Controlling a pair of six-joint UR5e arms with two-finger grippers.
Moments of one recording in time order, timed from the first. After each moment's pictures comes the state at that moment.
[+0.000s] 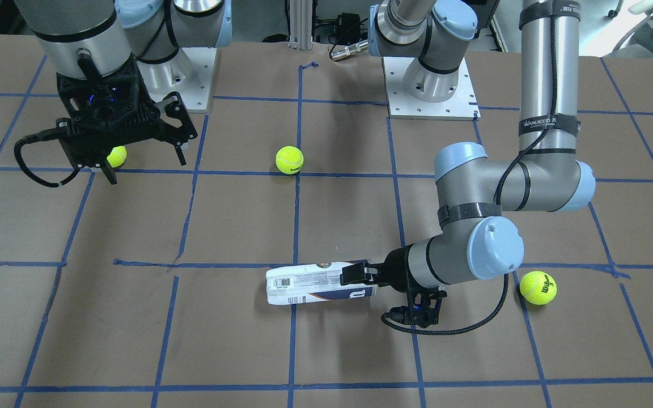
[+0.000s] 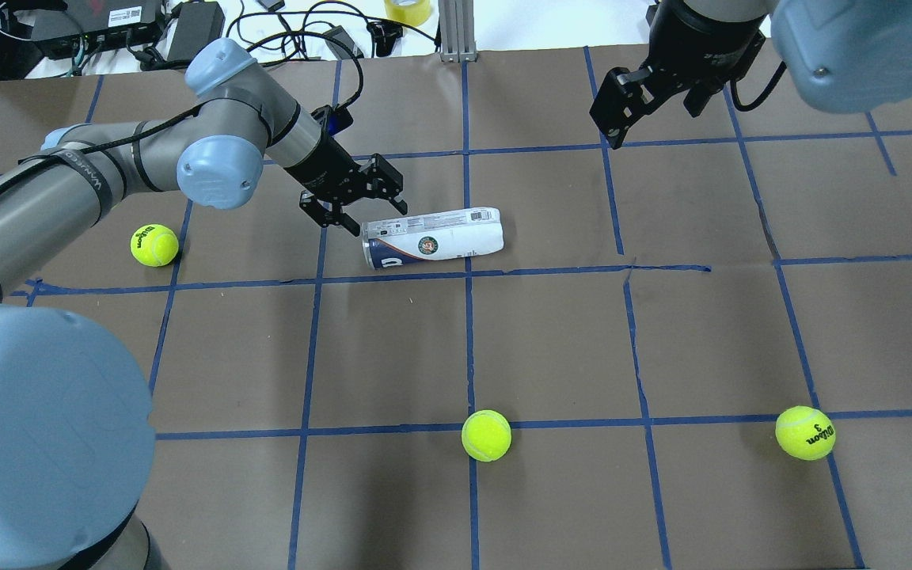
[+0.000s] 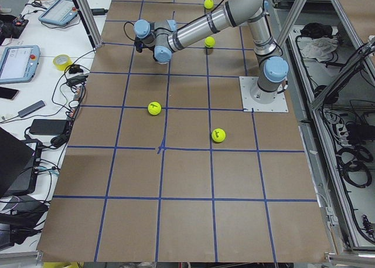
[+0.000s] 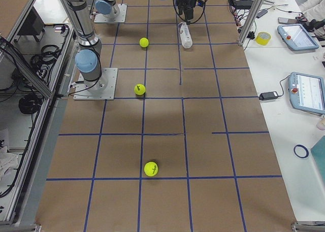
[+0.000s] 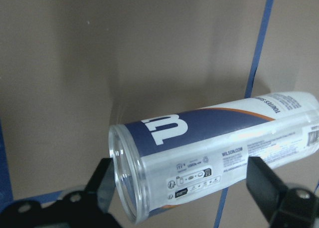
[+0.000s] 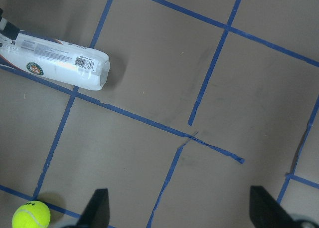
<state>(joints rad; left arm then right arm) -1.56 -2.12 -1.59 -1.18 1.09 -0.03 1.64 -1.49 1.48 -1.68 -1.56 -0.30</state>
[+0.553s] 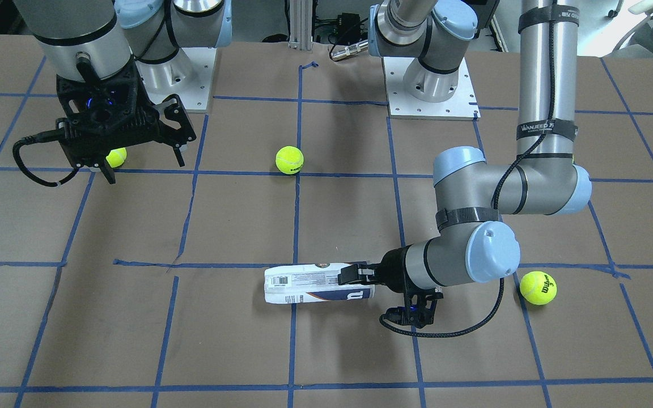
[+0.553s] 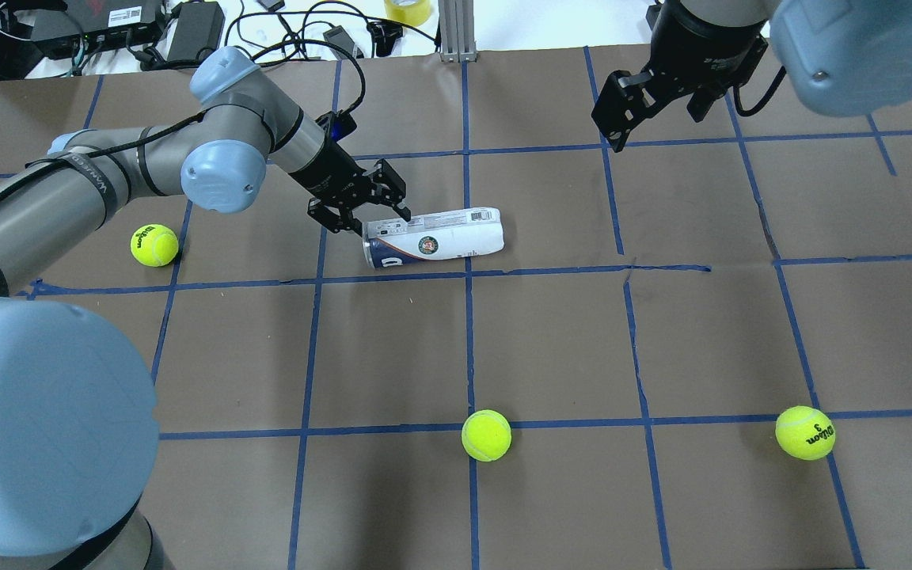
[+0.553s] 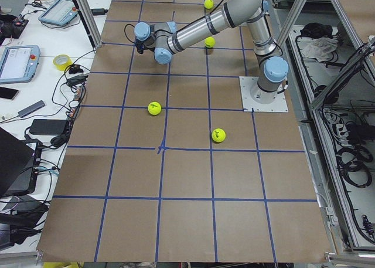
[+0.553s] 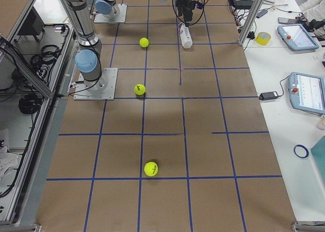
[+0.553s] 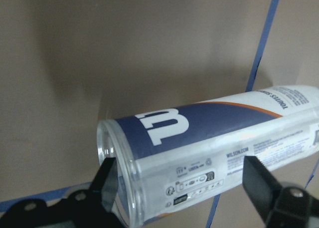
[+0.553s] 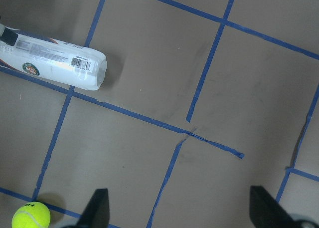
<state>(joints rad) -1.56 -2.12 -1.60 -1.18 1.05 -0.04 1.64 -1.49 1.49 -1.68 -1.57 -0.28</state>
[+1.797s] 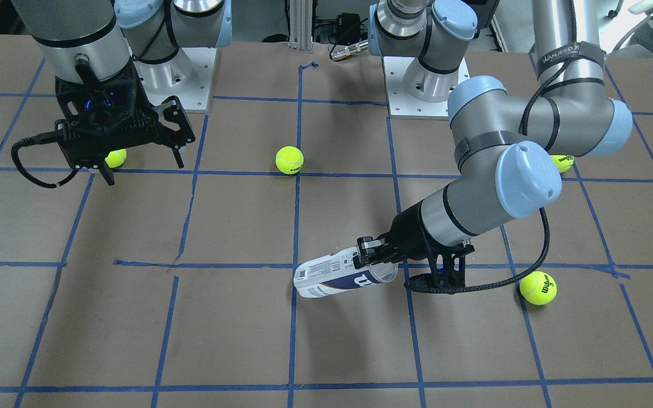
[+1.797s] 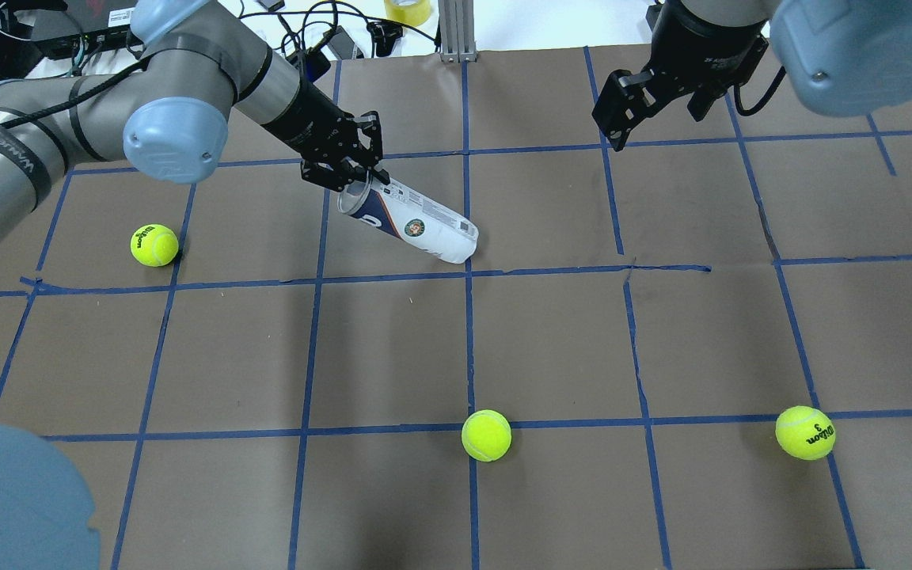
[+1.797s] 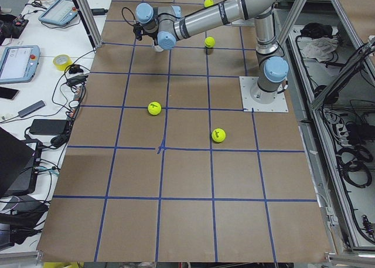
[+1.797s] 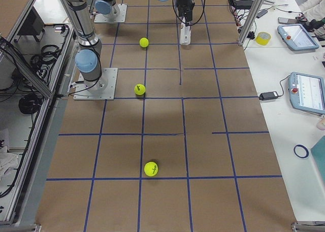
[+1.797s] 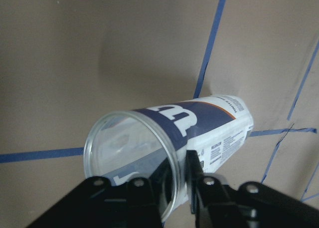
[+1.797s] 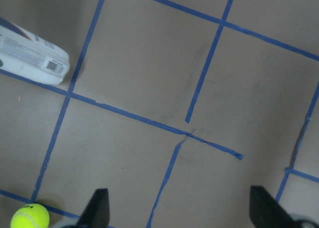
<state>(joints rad) -1.58 -1.93 -1.57 -1.20 1.09 -0.24 1.64 -1.49 1.49 -1.68 -1.57 -0.28</state>
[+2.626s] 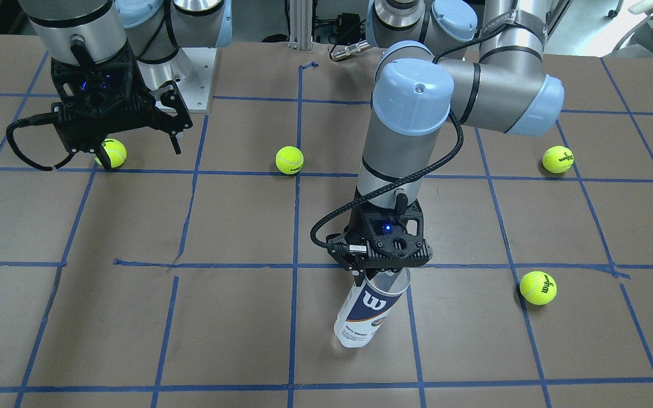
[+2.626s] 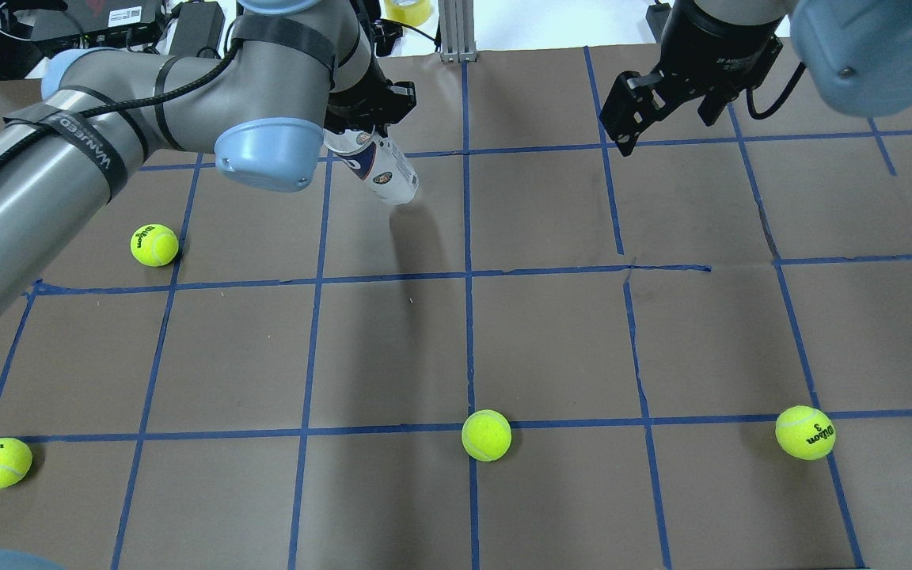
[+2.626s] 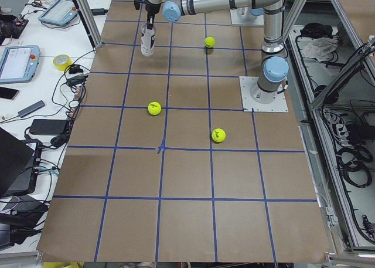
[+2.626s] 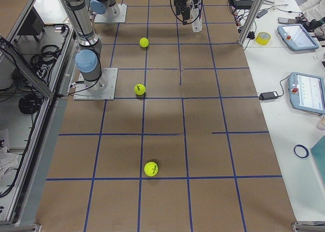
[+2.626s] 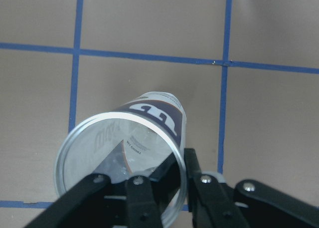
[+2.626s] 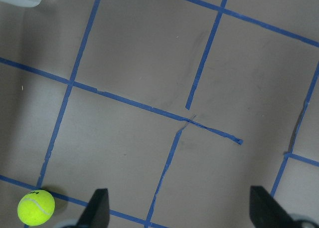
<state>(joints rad) -1.79 -1.93 -1.52 -0.94 1.60 -0.27 1.63 -1.52 1.48 -1.62 -1.57 -0.27</state>
